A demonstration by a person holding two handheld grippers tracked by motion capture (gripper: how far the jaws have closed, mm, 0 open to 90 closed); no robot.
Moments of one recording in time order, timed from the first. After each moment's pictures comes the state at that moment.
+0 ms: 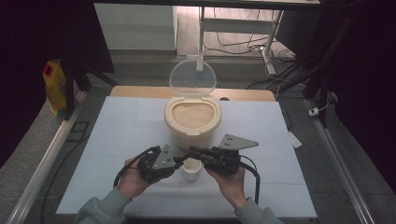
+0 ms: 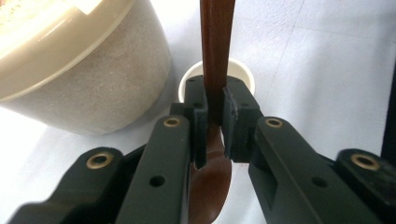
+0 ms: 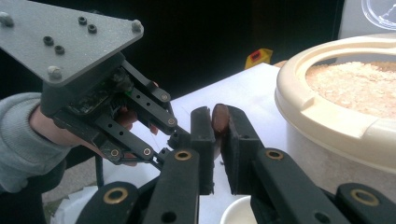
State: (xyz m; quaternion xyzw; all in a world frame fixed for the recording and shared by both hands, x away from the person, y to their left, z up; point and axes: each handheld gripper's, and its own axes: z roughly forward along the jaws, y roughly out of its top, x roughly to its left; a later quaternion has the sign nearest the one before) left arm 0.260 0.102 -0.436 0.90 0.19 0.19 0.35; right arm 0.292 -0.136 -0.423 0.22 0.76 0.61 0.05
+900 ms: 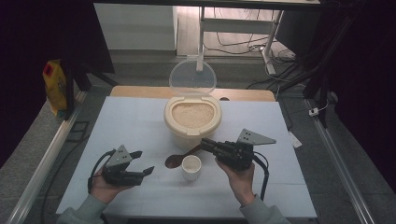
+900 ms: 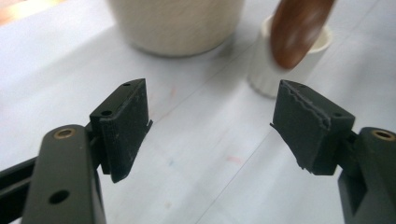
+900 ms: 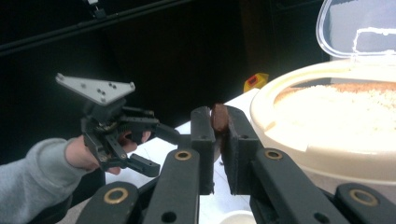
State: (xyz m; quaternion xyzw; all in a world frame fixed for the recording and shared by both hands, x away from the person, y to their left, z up) left arm 0.247 0.207 -0.485 0.81 0.36 0.17 0.43; right arm 0.302 -0.168 -0.414 0.25 0.71 0.66 0.04
